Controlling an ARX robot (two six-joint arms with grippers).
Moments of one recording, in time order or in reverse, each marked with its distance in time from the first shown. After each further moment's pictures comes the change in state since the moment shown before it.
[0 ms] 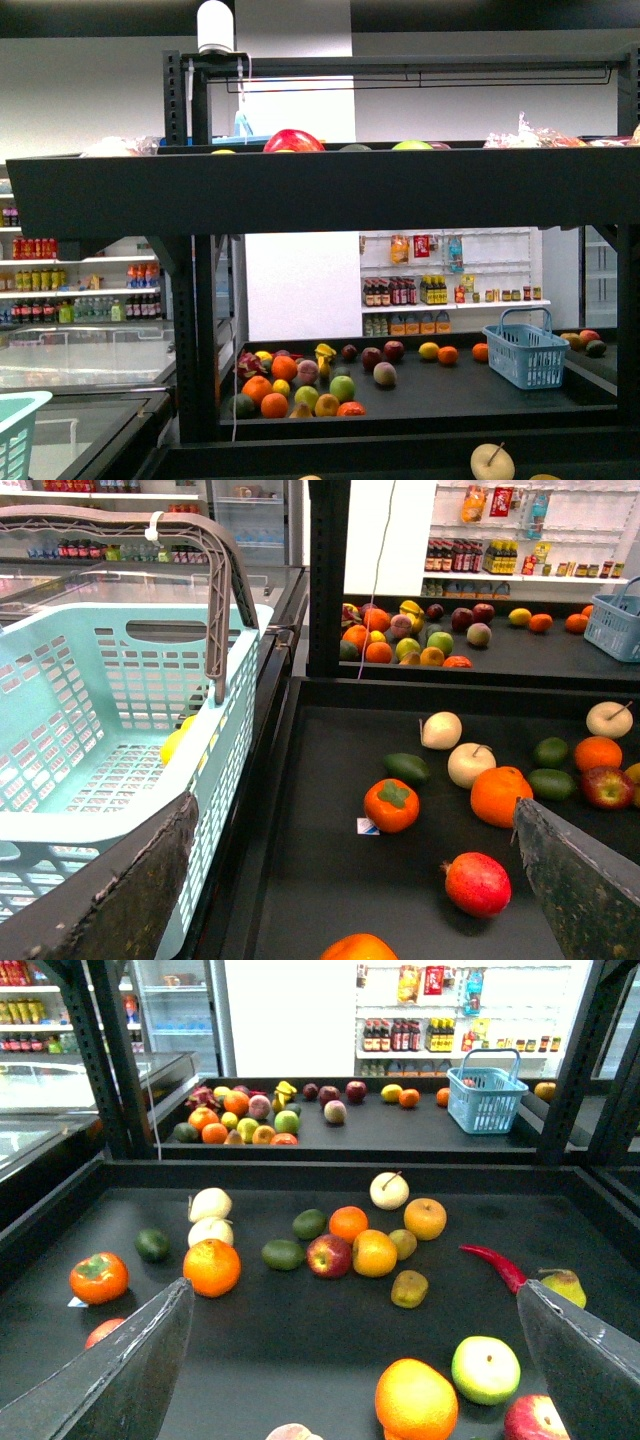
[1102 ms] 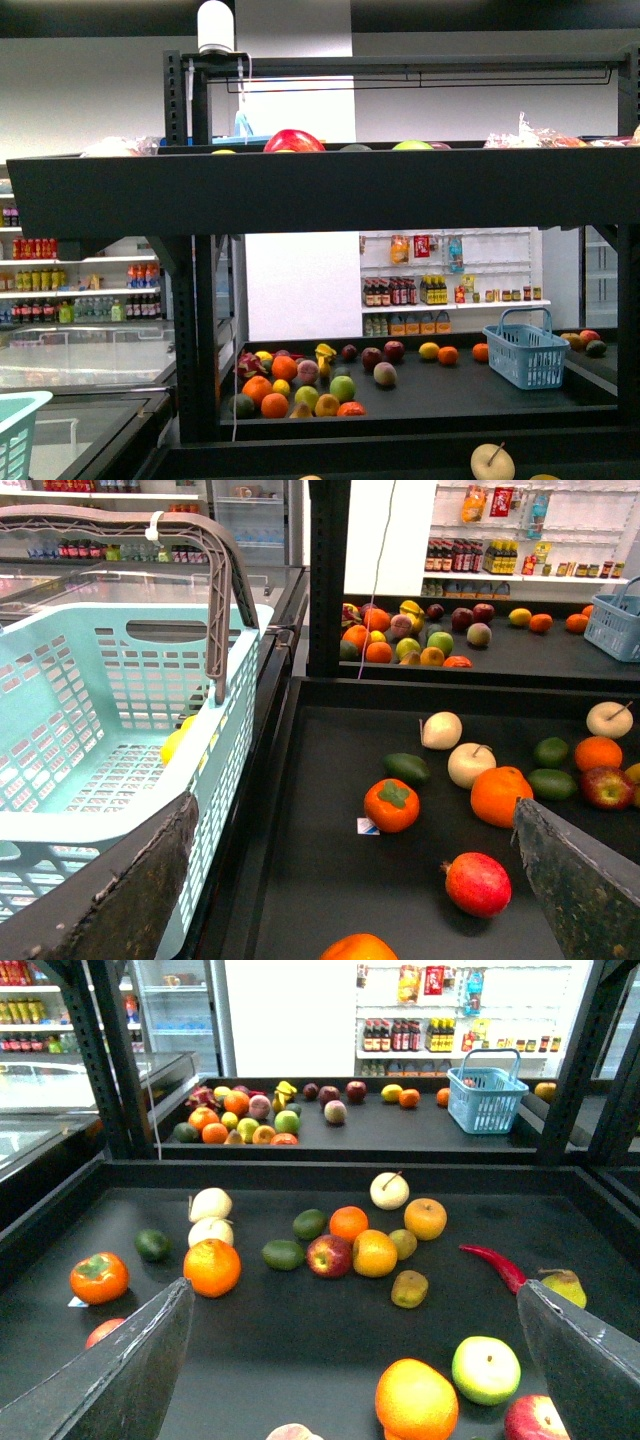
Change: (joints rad) left arm 0.000 0.000 0.000 0.000 0.000 0.000; right arm 0.000 0.000 0.000 0.000 0.000 0.000
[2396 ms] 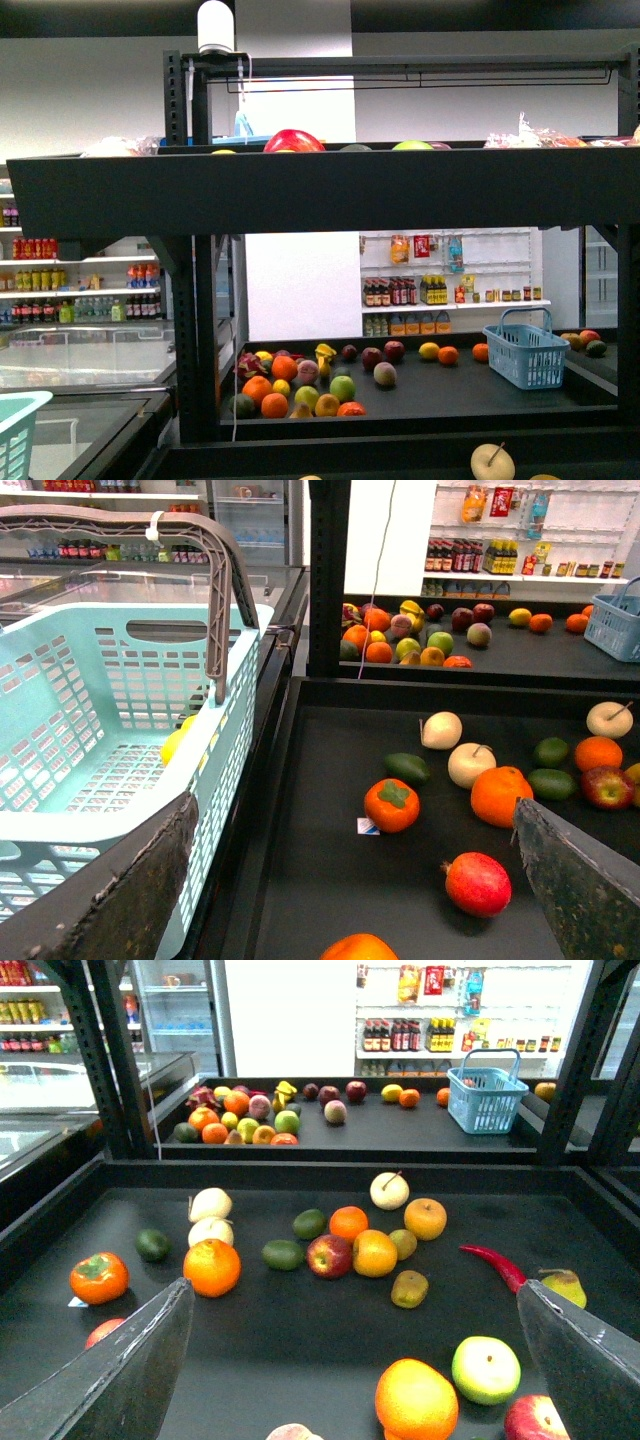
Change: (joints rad) left arm 0.000 0.000 0.000 0.000 0.000 0.000; right arm 0.000 0.000 0.000 0.000 0.000 0.000
